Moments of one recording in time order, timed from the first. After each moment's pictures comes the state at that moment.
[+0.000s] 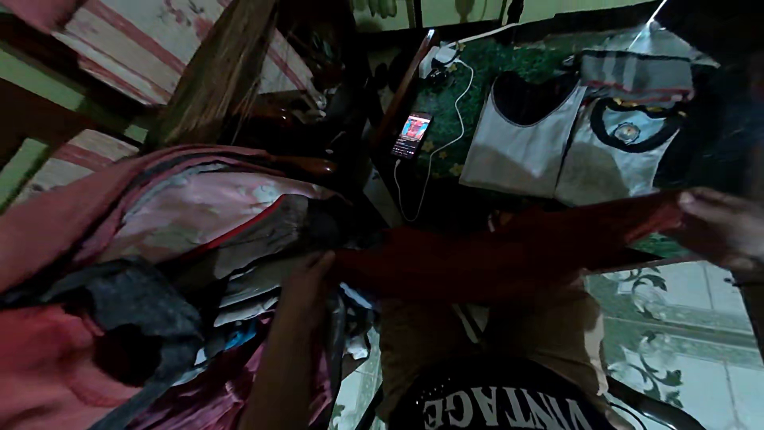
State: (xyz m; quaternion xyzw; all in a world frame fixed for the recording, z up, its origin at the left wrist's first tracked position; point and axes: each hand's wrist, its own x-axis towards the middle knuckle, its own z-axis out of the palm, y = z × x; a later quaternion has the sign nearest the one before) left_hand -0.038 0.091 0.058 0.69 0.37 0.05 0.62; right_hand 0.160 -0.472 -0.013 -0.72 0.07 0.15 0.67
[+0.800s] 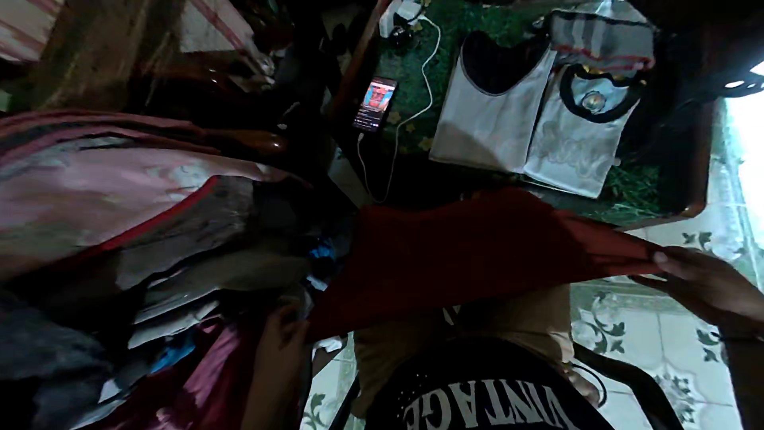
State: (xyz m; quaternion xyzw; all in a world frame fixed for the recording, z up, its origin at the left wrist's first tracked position) left_hand -0.130 0.073 0.013 0.82 0.36 -0.07 0.43; right_hand 0.045 -0.527 -0.047 -0.73 0.21 0.17 0.63
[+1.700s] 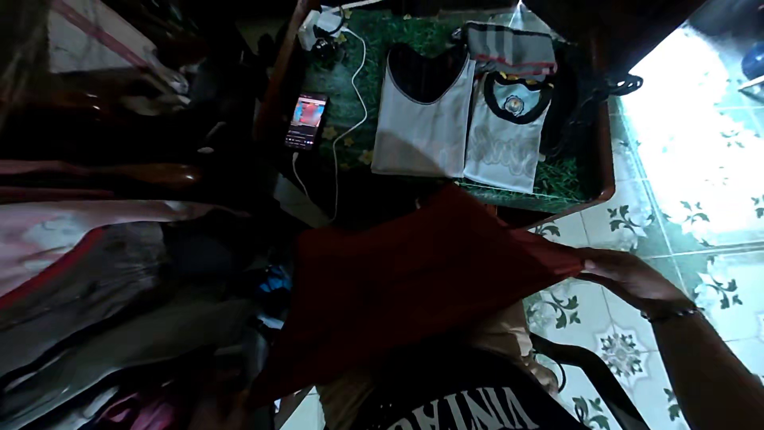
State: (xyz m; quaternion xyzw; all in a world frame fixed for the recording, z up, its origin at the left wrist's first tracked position) left_hand -0.154 0.104 -0.006 0.89 0.30 -0.14 0.31; right_hand 0.023 -0.546 -0.063 -0.72 0.17 0.22 0.64
